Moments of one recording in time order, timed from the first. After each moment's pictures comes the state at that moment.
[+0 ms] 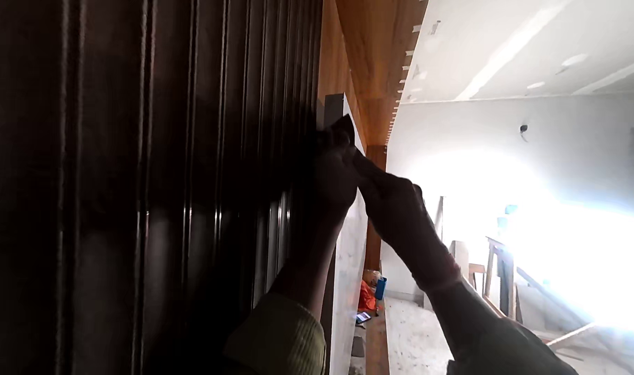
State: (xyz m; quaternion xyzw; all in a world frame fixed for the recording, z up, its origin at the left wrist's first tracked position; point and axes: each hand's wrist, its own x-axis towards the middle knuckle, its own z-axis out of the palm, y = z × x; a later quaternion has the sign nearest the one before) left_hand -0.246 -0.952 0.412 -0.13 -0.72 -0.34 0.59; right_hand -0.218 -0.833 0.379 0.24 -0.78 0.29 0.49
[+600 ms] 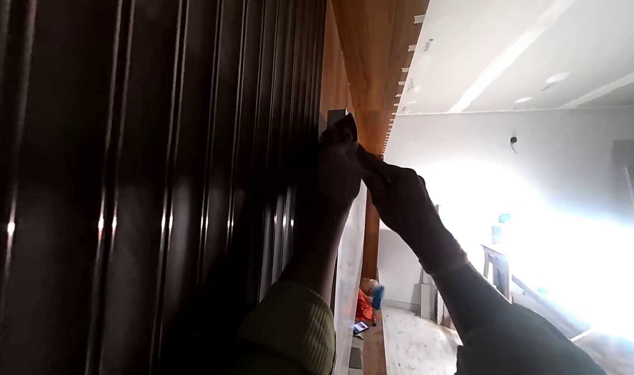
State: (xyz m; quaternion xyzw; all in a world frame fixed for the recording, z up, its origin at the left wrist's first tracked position) left_hand -0.292 -0.972 0.444 -0.11 -0.69 -0.29 0.66; right_hand -0.207 -0.832 0.411 0.26 -0.77 0.31 0.49
